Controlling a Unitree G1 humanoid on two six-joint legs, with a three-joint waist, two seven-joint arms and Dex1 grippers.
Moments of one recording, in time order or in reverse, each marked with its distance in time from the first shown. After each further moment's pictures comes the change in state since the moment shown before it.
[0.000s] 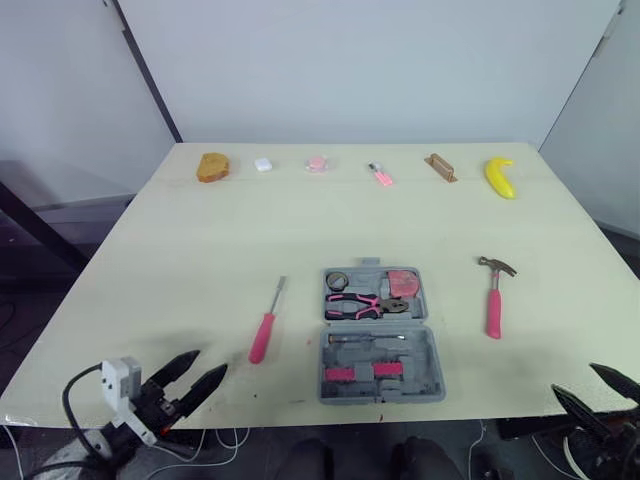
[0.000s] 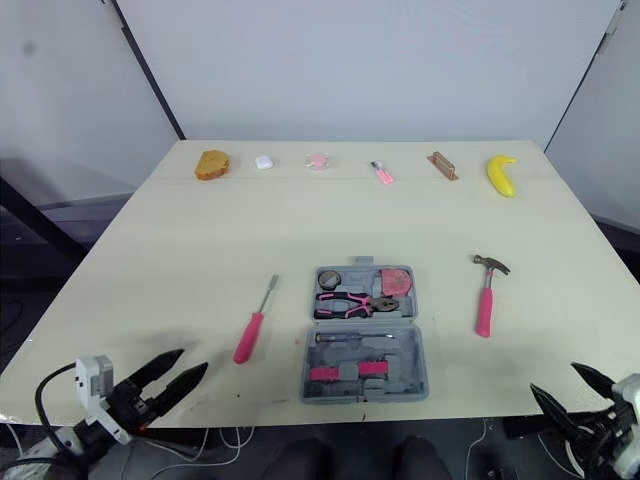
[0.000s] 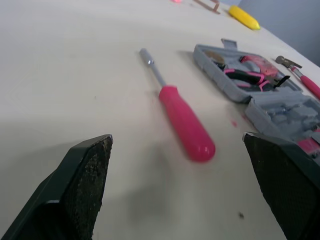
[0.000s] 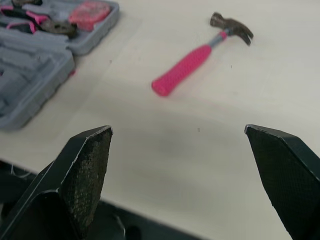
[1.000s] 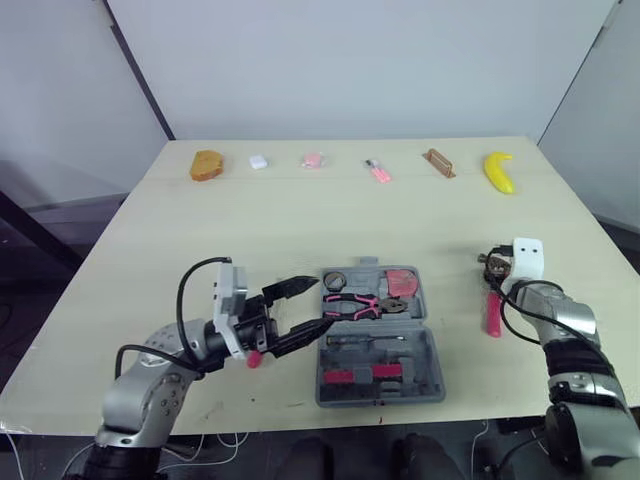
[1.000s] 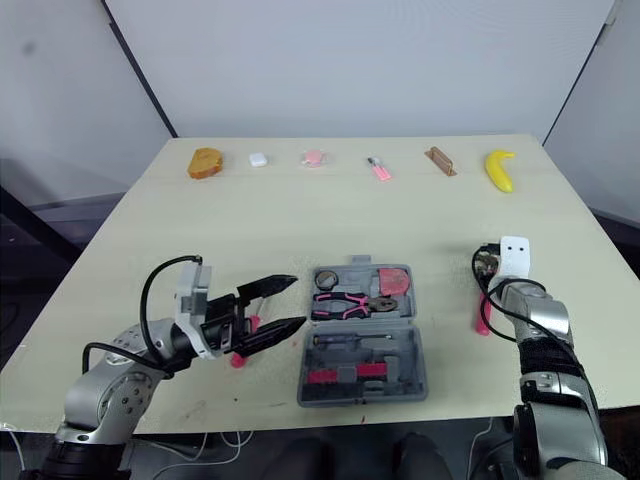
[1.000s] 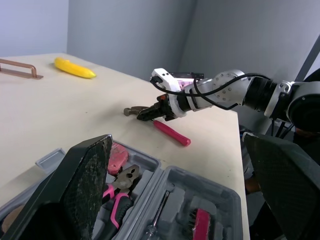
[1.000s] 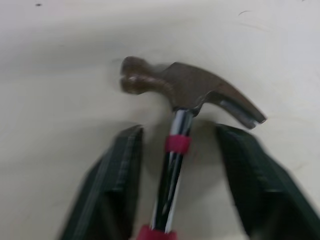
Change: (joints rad) left arm -0.331 0.031 -0.316 -0.433 -0.056 0.240 0.002; right arm -1.170 0.147 0.314 0.878 -0.319 0.438 -0.719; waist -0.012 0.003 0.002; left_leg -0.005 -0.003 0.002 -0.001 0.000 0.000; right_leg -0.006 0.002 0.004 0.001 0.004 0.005
